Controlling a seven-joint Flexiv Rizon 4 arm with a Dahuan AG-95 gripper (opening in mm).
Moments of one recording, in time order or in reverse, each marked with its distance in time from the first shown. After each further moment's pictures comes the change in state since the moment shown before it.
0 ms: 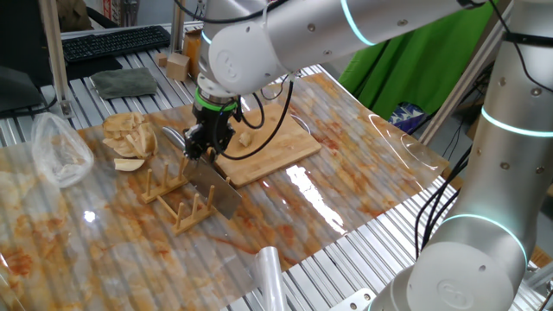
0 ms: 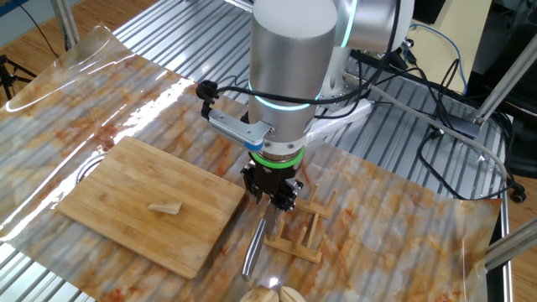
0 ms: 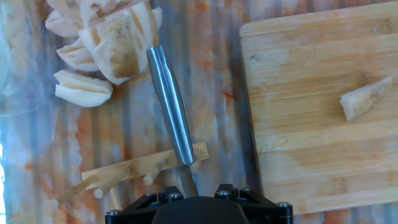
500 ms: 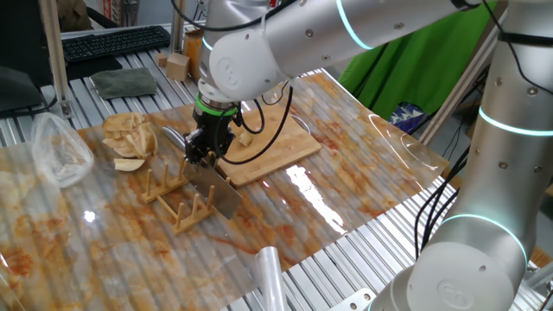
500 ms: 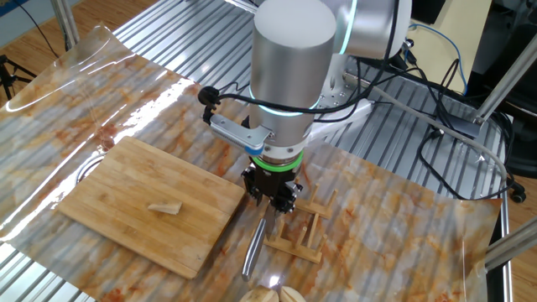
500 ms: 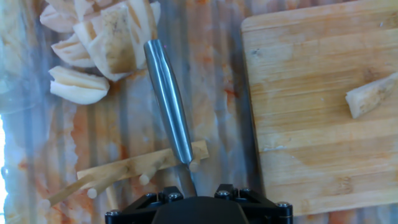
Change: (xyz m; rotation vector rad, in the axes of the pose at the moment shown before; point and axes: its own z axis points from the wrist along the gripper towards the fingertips) arm 0.003 -0.001 0.013 -0.001 -0.002 0.000
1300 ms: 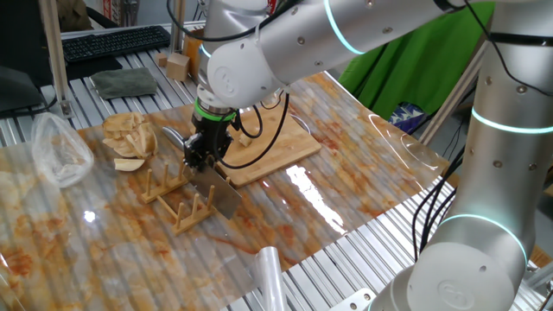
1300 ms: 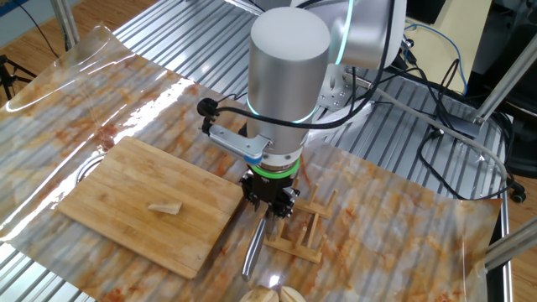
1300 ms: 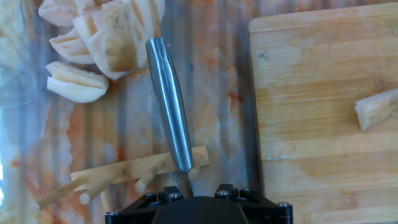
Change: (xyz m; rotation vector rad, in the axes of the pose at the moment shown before) arm -0.007 -0.003 0.014 -0.001 0.001 -0.064
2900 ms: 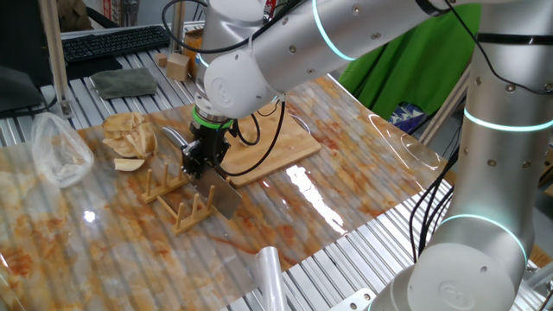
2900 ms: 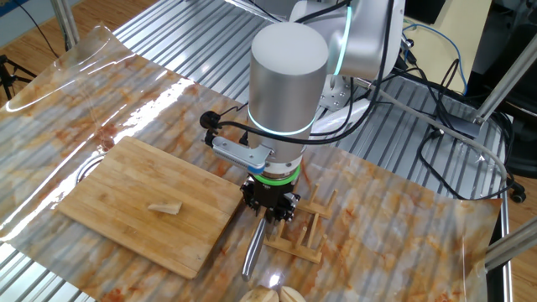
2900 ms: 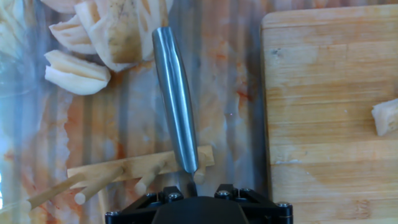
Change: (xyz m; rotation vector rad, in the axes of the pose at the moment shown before) arm 0.003 0.005 0.018 -0.005 -0.001 -0.019
